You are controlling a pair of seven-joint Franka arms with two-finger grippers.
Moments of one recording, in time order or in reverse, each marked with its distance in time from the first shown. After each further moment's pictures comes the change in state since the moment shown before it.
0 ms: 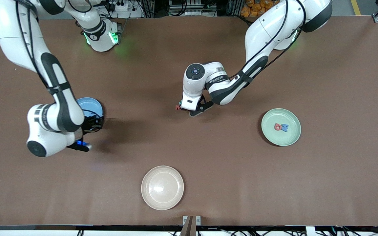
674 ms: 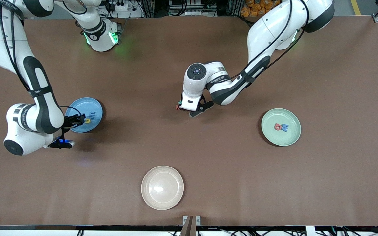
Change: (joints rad) left arm 0.089 -0.004 -0.089 0.010 -0.013 -0.036 0.004; right arm -0.096 0.010 0.000 -0.020 -0.094 0.009 -0.210
